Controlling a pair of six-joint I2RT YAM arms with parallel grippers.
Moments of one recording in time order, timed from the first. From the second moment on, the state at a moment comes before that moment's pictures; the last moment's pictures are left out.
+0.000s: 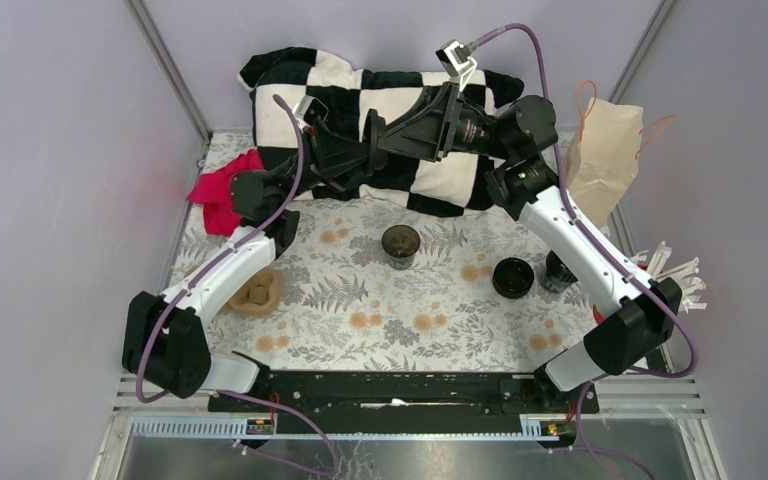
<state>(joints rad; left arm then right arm) -0.41 1.37 1.03 1.13 0.79 -2.09 0.54 1.52 1.56 0.50 -0.94 1.20</state>
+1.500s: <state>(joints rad) -0.15 1.27 1.02 -0.51 0.86 -1.15 0.56 1.77 1.83 -1.07 -0.15 0.36</state>
